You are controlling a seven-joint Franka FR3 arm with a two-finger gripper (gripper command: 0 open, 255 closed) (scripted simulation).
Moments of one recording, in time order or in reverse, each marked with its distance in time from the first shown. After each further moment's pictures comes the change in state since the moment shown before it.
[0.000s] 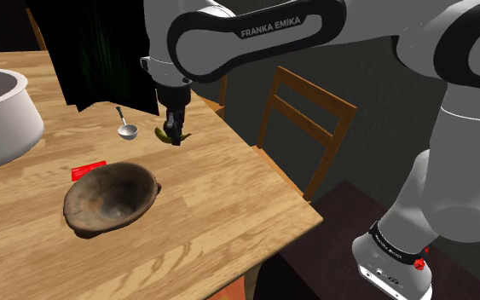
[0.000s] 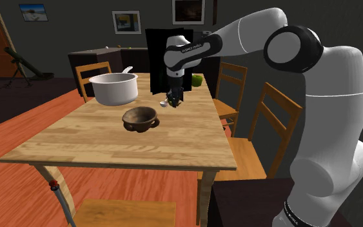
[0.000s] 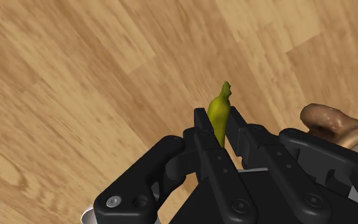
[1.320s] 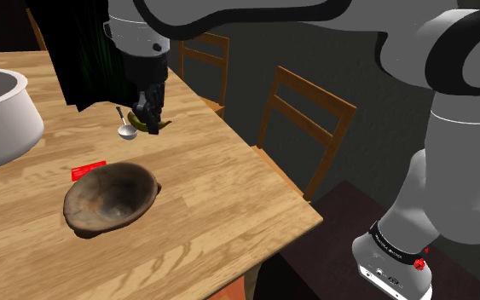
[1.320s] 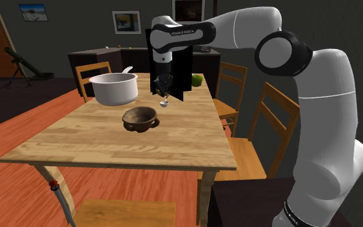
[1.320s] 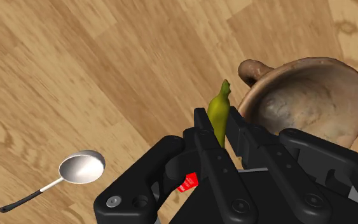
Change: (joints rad) arm 0.100 0.082 0.032 0.297 -0.034 -0.225 0.097
